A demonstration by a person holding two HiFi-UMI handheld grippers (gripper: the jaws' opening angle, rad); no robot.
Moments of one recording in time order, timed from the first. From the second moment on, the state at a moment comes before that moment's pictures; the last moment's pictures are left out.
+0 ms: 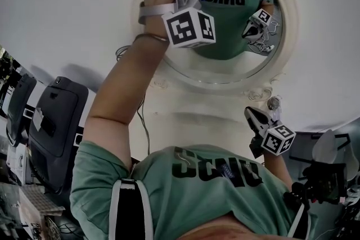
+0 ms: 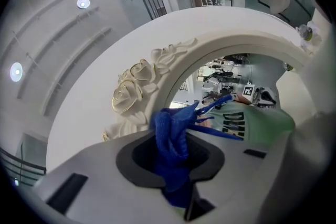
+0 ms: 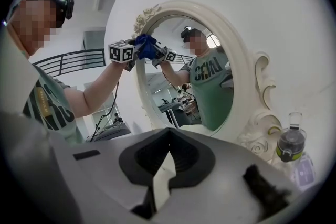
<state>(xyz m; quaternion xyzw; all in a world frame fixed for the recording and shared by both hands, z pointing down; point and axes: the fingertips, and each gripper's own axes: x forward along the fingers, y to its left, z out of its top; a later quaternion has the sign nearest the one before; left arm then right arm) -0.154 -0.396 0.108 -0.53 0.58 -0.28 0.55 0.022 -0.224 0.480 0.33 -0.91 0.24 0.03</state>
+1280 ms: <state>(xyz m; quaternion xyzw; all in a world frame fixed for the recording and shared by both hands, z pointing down) -0.119 -0.371 0.626 -0.65 0.30 -0.53 0.46 0.013 -0.219 0.489 0.32 -0.91 0.25 0.05</state>
